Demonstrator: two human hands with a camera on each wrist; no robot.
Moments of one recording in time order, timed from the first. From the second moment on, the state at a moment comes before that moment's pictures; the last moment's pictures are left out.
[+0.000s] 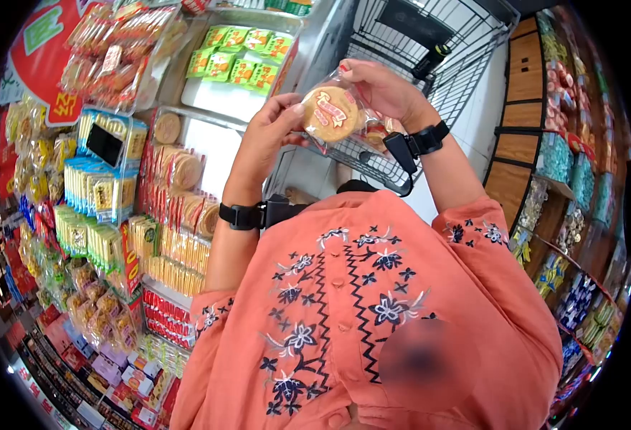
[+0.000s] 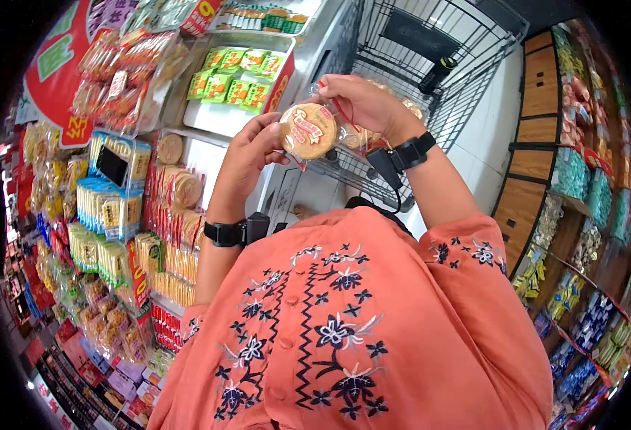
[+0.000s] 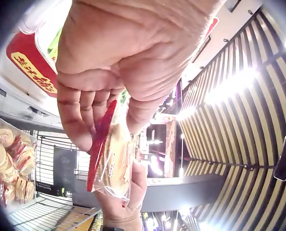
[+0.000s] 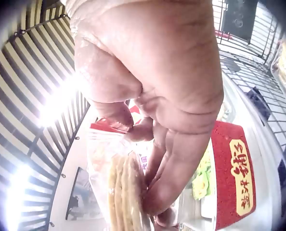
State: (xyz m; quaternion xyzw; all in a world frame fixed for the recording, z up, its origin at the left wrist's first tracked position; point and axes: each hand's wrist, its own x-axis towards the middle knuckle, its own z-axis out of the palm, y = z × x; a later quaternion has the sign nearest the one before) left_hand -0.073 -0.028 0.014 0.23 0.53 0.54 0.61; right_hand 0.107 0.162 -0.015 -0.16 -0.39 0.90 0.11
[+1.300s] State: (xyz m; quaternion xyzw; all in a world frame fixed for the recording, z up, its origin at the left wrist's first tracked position) left_hand -0.211 -0.176 0.034 0.43 0.85 0.30 0.09; right_hand -0.063 0.040 -0.012 -0.11 -0.72 0.69 -0.05
